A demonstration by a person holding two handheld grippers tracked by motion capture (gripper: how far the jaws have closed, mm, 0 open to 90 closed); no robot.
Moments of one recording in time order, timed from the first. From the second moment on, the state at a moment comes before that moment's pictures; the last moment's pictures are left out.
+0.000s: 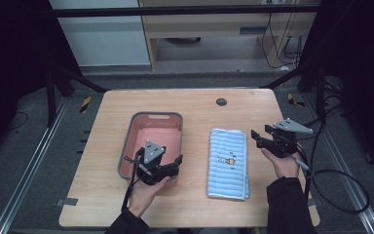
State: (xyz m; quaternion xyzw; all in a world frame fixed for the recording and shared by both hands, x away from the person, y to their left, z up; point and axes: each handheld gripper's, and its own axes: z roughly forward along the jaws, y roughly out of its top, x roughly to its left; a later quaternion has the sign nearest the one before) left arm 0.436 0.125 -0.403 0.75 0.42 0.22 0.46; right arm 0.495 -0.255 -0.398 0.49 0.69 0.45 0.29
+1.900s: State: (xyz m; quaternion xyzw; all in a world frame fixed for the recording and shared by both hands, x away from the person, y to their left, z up) left arm 0.433 0.022 -0.489 0.82 0.38 0.14 0.40; right arm 0.565 -0.238 -0.481 0.52 0.72 0.40 0.23
